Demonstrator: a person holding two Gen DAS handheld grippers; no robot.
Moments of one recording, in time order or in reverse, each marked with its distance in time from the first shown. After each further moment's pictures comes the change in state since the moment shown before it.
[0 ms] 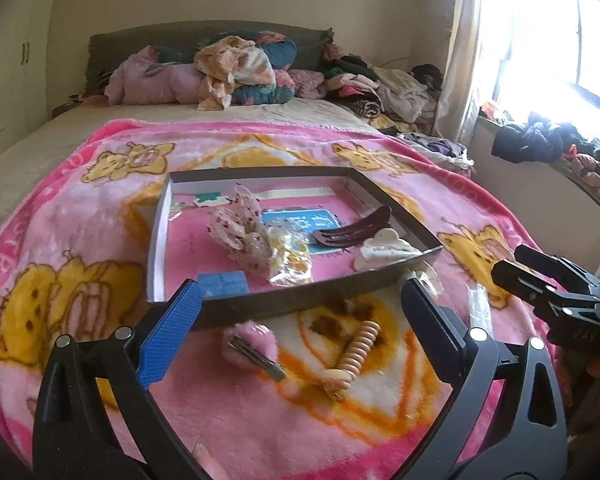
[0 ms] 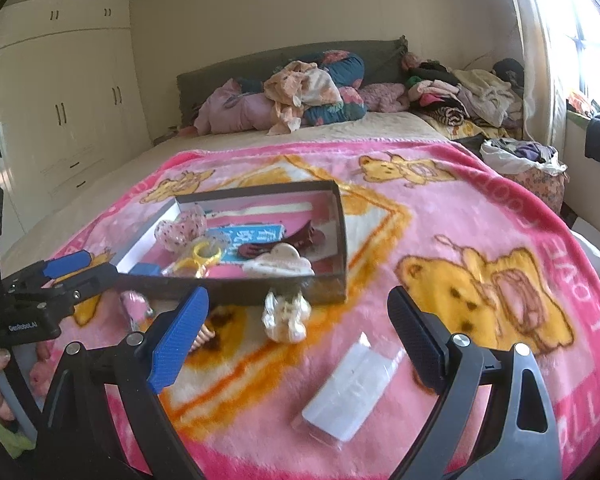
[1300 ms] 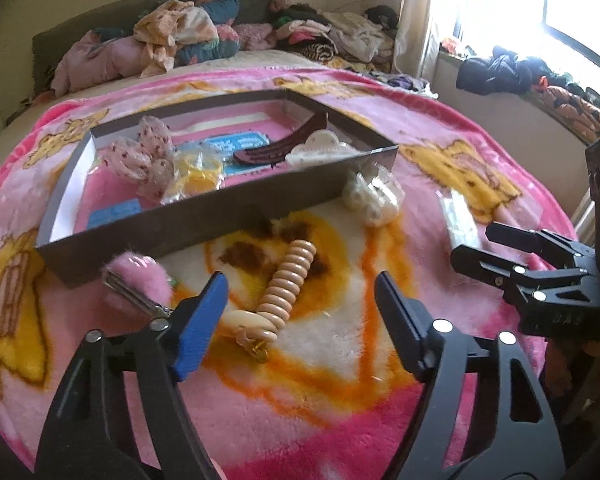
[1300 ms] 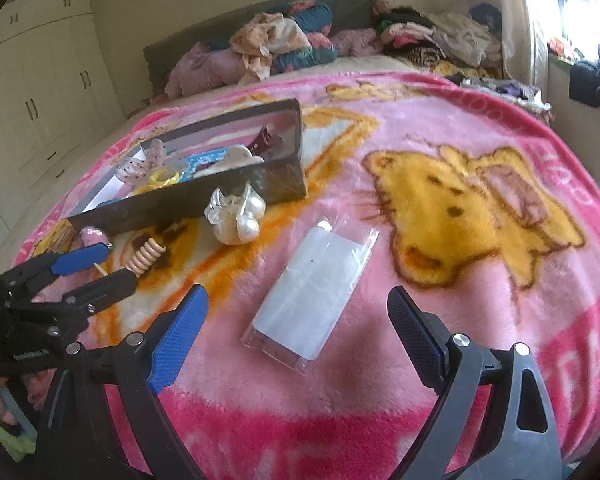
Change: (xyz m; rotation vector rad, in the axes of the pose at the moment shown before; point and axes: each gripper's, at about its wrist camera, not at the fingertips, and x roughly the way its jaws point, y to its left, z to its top) left arm 0.051 -0.047 -0.048 0.142 0.178 -0.094; right arm 0.031 -0.028 -0.055 0.122 0.178 -0.035
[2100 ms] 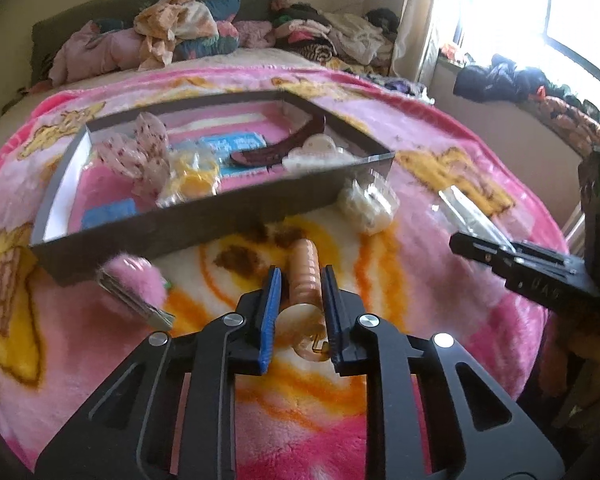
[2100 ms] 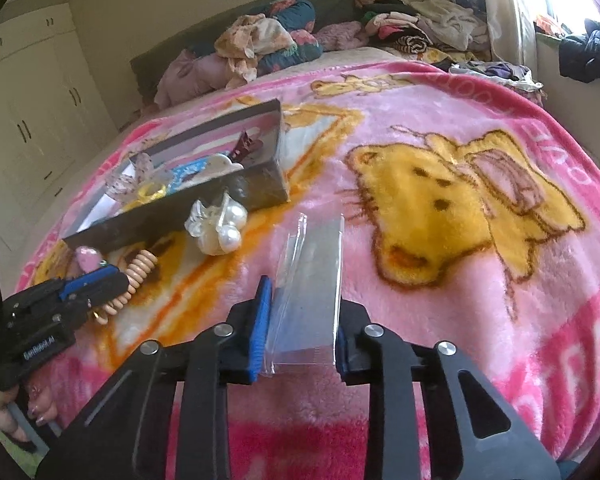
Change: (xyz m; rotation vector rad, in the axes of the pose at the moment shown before) left arm -0.009 0.007 0.006 -0.042 -0.015 -0.046; right arm -0.011 -0.015 0.003 0.060 -0.020 0.011
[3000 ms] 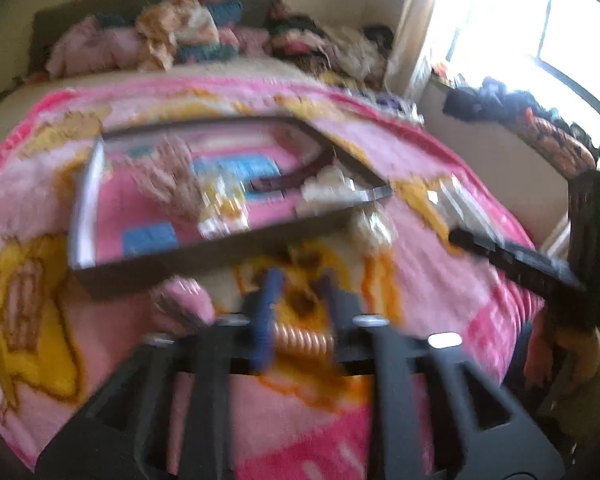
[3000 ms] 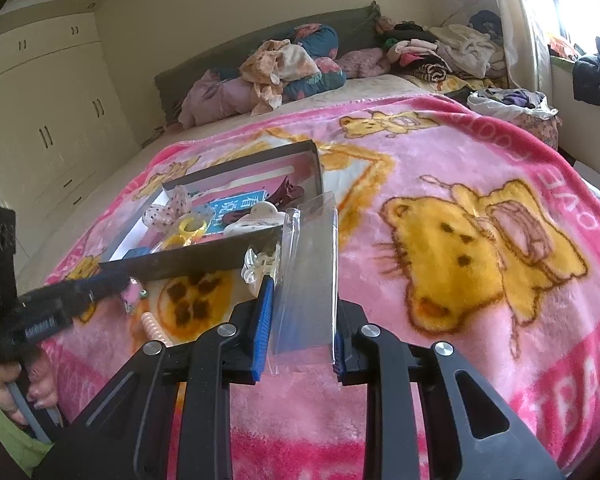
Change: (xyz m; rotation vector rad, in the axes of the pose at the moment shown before) left arm -0.022 0.028 0.012 -0.032 0.022 -0.082; right arm -0.018 0.024 0.022 -0.038 -0.074 0.062
